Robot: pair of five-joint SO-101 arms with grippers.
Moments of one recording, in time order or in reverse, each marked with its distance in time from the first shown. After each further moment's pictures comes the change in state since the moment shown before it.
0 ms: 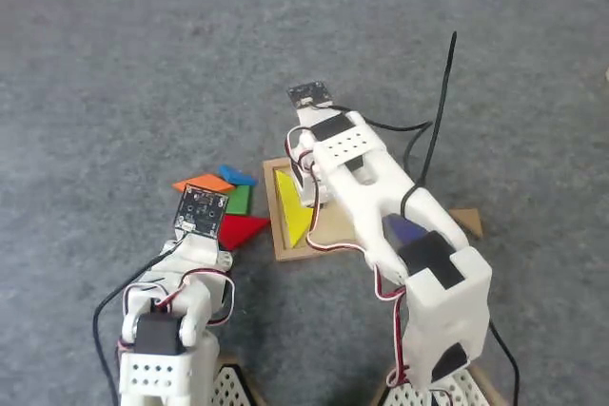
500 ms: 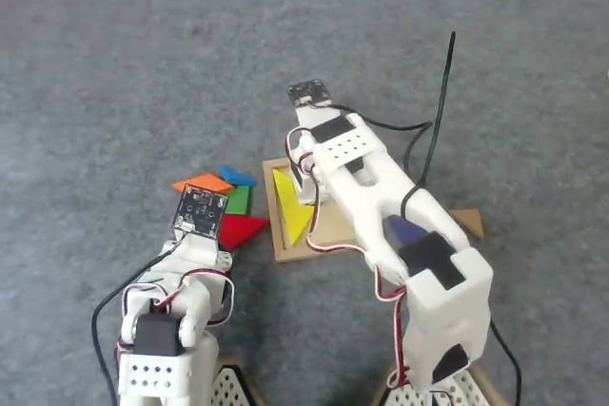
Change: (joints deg) left arm 0.0 0.0 0.0 0.0 0.0; right arm -0.3 0.8 0.7 -3.0 0.0
